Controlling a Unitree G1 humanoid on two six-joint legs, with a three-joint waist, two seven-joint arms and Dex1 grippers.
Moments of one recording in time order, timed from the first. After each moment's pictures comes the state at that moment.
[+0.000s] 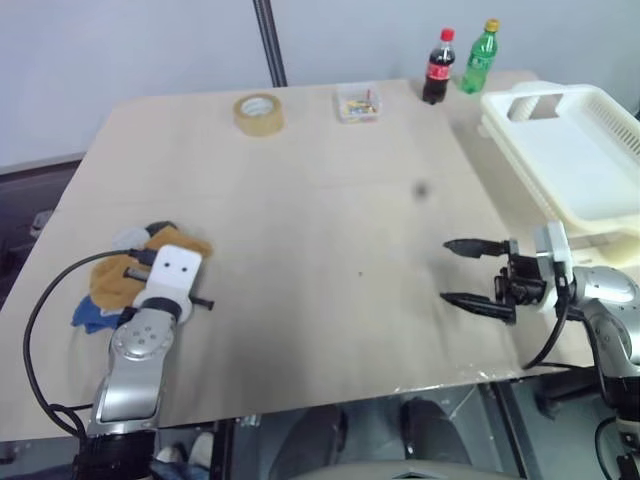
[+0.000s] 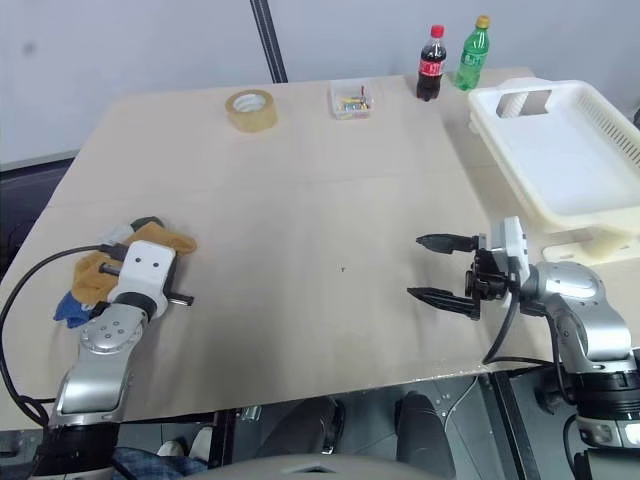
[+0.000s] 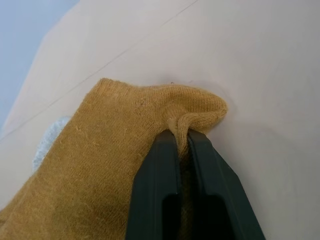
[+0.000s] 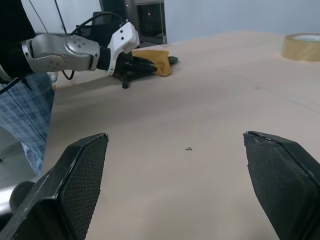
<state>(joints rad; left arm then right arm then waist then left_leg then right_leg) 0.02 0.52 0.23 -0.17 0.08 0.36 -0.20 -0.21 -0.65 -0.09 -0.11 0.61 0.24 1.30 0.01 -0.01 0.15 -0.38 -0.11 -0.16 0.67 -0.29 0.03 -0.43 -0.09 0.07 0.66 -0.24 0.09</state>
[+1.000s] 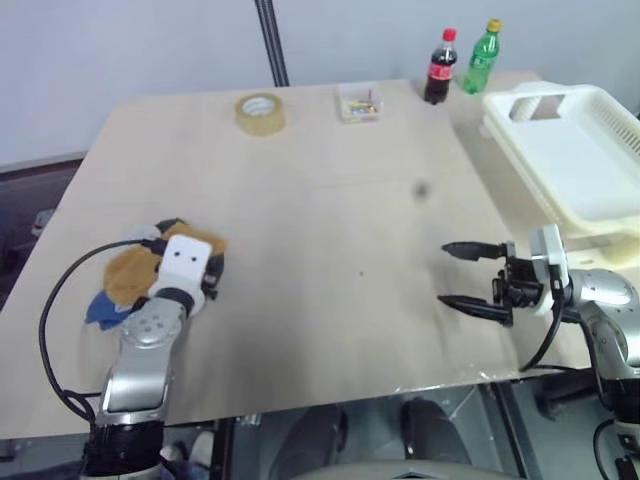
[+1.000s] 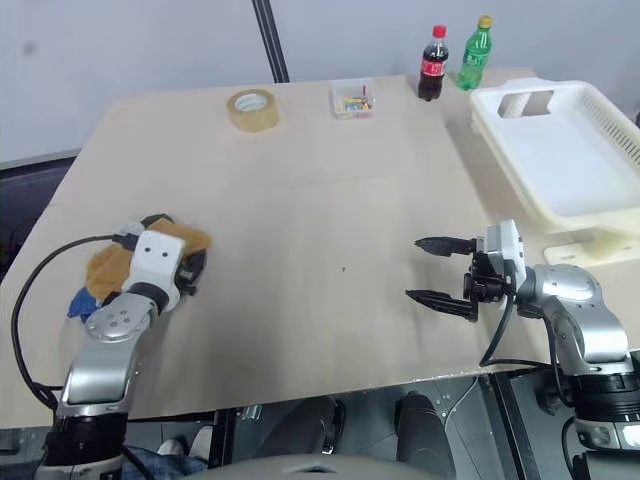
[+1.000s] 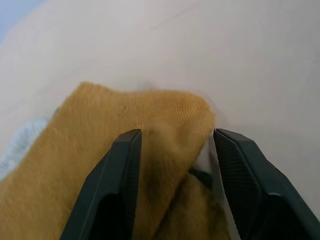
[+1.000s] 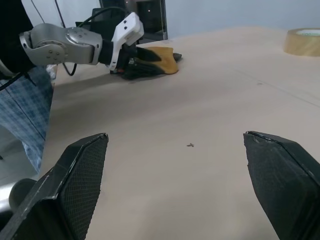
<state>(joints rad) -0.04 0.51 0.19 -0.23 0.06 0.46 -0.25 -0.20 -0.64 -0.09 -0.11 0.59 0.23 1.30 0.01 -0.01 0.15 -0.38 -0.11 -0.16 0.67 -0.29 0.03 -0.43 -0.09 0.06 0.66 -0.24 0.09</state>
